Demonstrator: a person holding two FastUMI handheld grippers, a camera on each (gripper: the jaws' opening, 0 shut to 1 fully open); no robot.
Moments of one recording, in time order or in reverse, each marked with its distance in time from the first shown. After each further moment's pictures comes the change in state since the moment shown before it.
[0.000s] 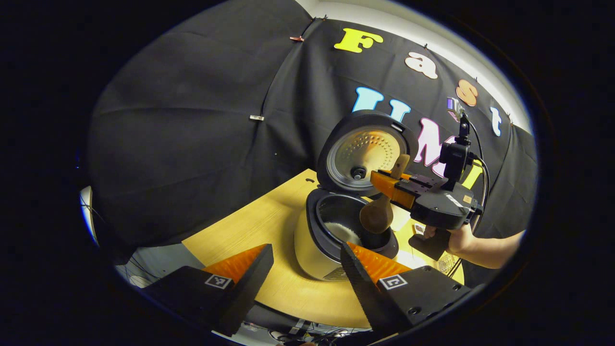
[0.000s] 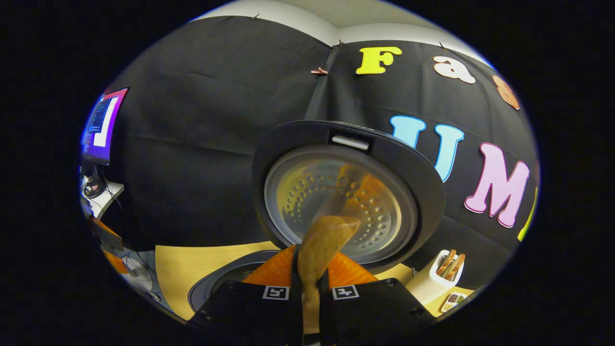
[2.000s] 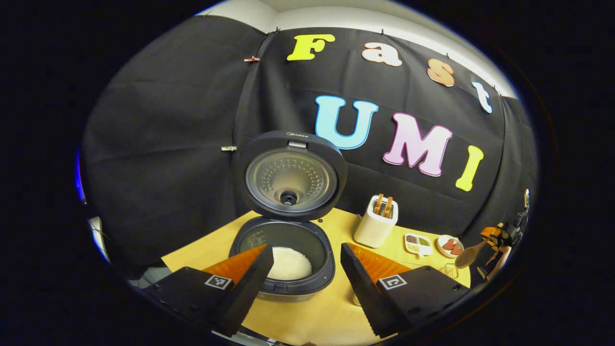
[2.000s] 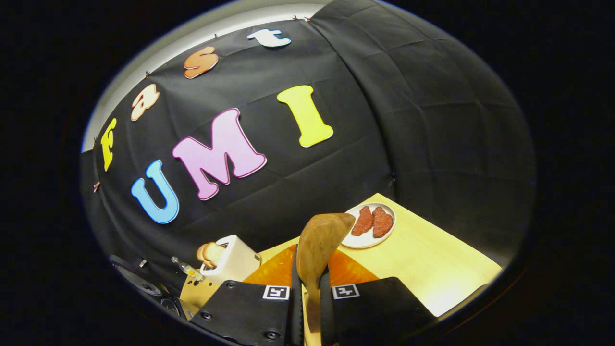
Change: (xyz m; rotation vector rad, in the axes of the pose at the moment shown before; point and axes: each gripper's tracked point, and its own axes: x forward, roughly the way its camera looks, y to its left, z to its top) left arm 0.031 -0.181 0.045 0.186 -0.111 0.123; right arm -0.399 -0.467 -0.204 0.888 -0.042 -1.005
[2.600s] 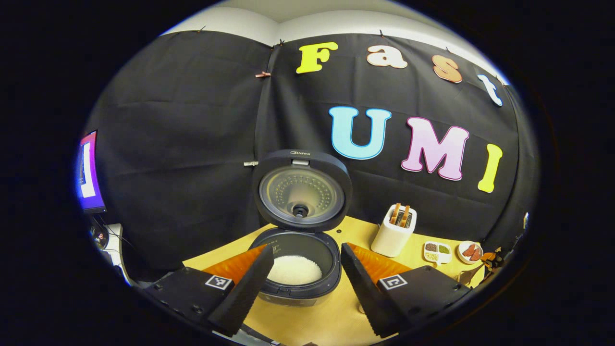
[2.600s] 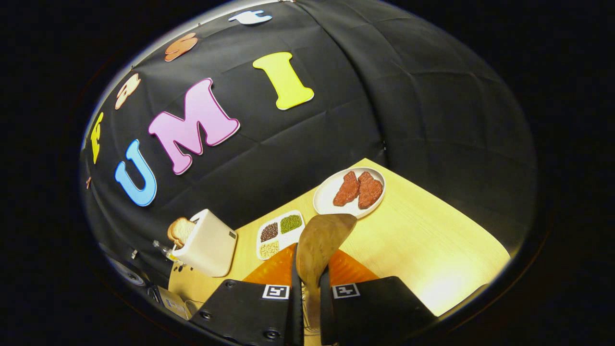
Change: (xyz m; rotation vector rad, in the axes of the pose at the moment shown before) left arm -0.014 -0.022 0.018 0.007 -0.071 0.131; right arm 0.044 -0.046 -0.088 -0.005 0.179 -0.036
